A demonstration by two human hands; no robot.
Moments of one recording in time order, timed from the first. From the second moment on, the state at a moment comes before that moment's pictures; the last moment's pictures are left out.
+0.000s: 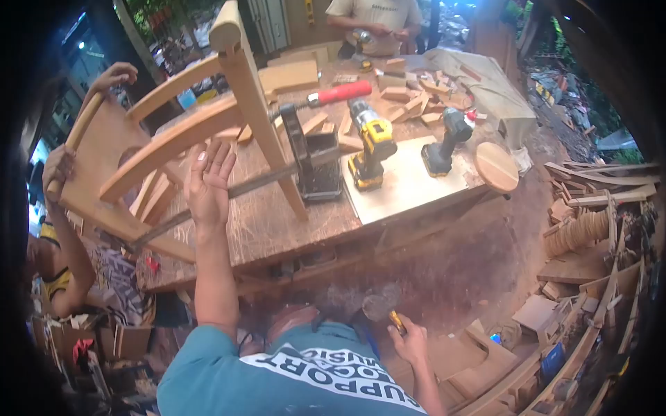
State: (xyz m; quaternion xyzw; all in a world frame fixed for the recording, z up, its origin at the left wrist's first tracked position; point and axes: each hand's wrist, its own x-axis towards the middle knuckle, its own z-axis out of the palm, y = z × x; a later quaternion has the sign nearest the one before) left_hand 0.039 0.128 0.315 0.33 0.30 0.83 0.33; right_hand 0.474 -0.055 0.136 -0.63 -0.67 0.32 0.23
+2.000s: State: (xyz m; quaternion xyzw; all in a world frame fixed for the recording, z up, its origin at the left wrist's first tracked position) left_hand 0.465 0.137 0.143 0.66 0.35 0.31 0.59; right_hand 0.683 -0.006 0.080 -0.83 -0.43 0.20 0.28
